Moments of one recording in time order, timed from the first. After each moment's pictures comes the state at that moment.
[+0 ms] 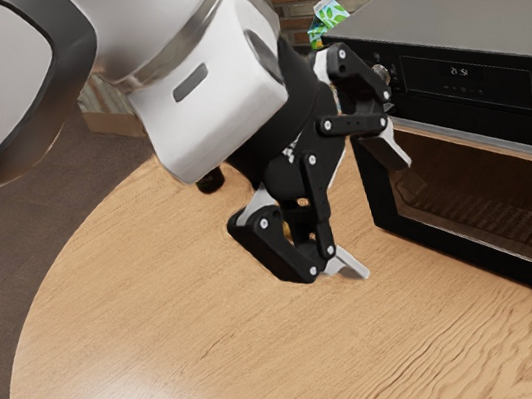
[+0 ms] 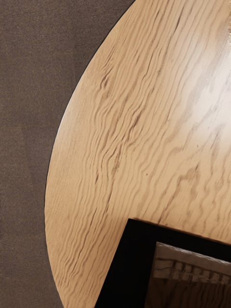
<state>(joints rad) -0.40 -0.21 -0.14 -1.51 -0.08 1.72 1.03</state>
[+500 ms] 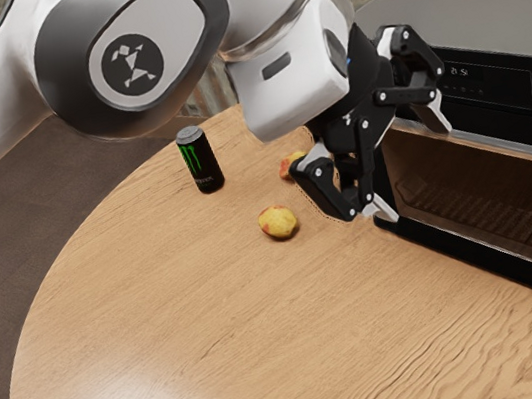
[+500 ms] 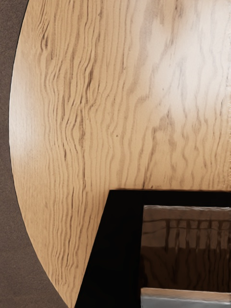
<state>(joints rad) -0.37 0.02 -0.08 -1.35 -0.05 1.77 1.38</state>
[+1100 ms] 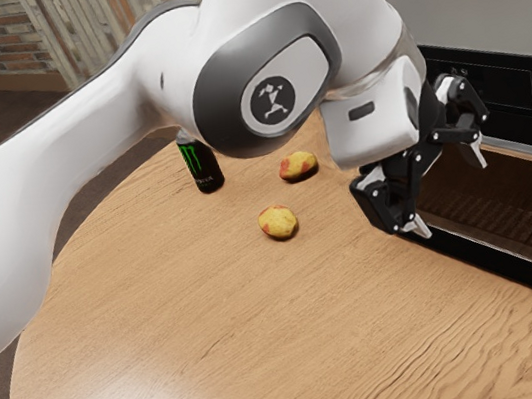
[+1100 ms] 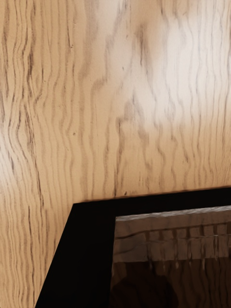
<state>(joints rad) -0.38 0.20 -0.04 -1.29 -0.02 1.81 1.53</state>
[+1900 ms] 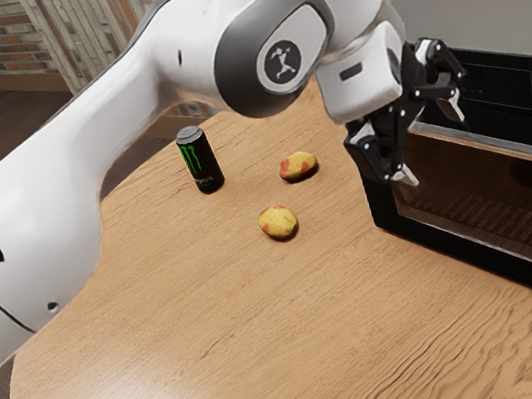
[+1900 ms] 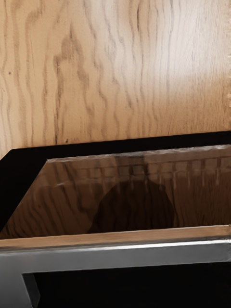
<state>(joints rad) -0.28 0.39 -0.05 -1.04 -0.02 1.80 1.59</state>
